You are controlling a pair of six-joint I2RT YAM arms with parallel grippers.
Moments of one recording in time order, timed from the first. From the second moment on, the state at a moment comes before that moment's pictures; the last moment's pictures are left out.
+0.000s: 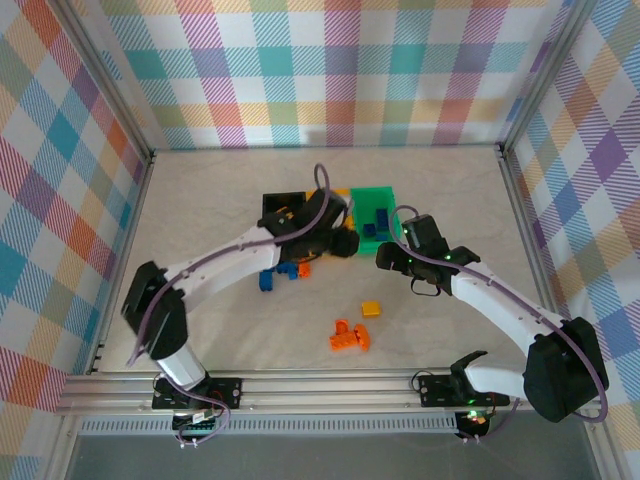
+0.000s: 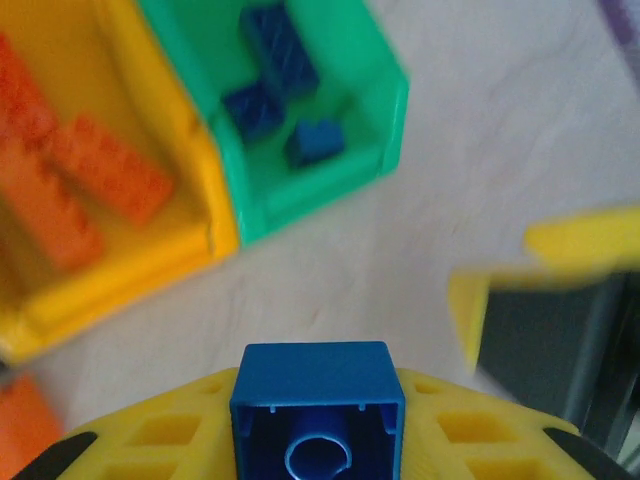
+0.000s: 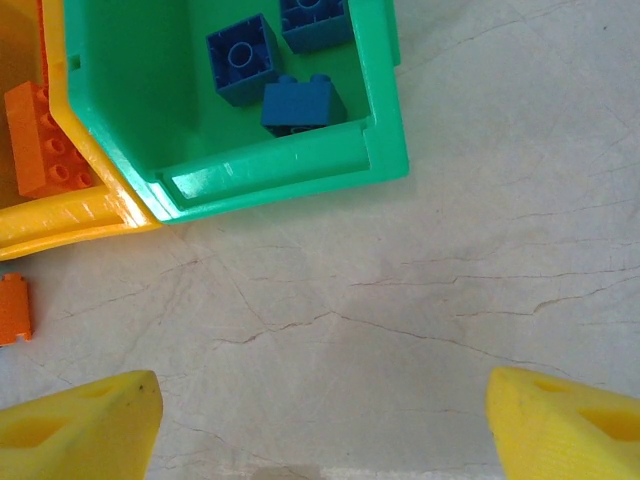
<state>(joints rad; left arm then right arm) -0.81 1.72 1.46 -0.56 0.03 -0.50 0.48 1.22 0.79 -0.52 0.06 0.59</state>
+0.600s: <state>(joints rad) -0.76 2.31 2.17 -0.74 0.06 -0.48 0.48 1.19 0.79 -0.53 0.06 0.59</state>
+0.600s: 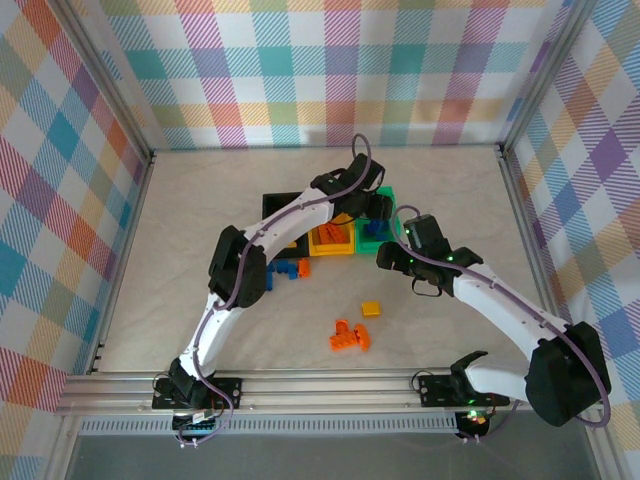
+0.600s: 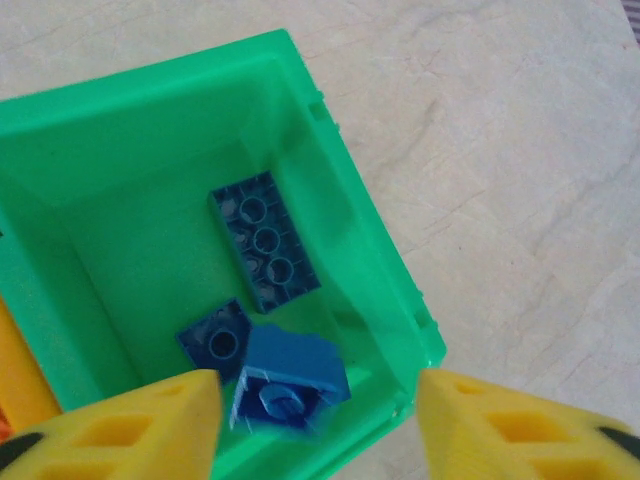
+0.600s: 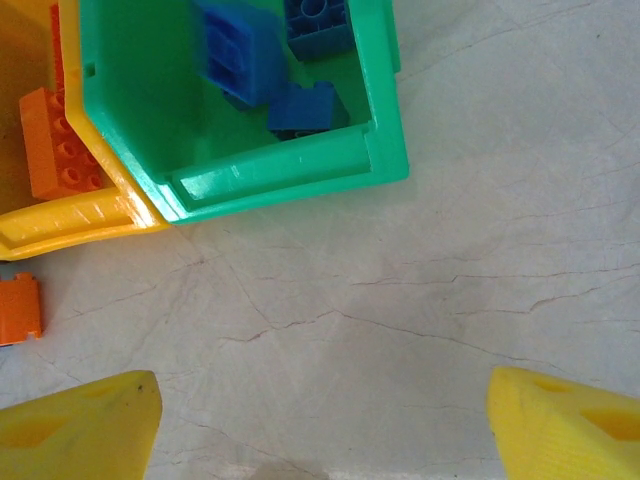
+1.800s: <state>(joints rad) -0.76 1.06 0.75 -0.50 -0.13 -0.72 0.79 1.46 0.73 -0.56 -0.05 0.70</state>
